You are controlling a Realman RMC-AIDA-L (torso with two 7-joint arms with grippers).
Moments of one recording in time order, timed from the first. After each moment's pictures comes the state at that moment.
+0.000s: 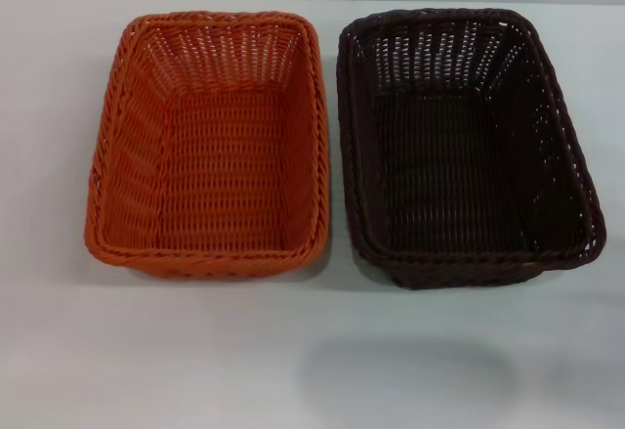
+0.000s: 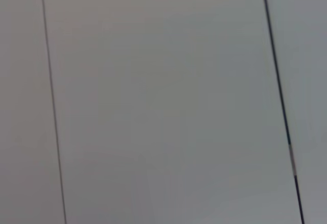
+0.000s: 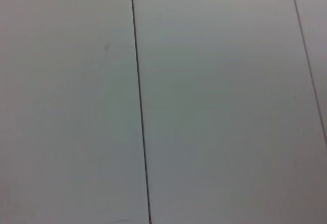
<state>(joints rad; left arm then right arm) -0.25 -2.08 1.54 0.12 -0.42 1.28 0.02 0.03 2.09 -2.48 -0.61 -1.83 1.54 2.86</state>
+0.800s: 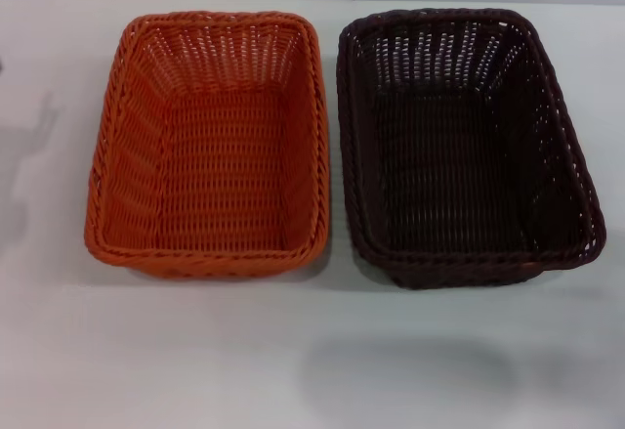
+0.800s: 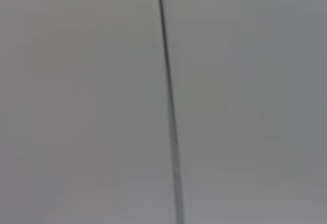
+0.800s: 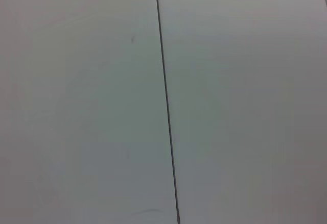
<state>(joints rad) -0.23 -2.00 1.68 0.46 -0.29 0.90 -0.07 0.05 2.09 -2.52 -0.61 -1.83 1.52 2.86</state>
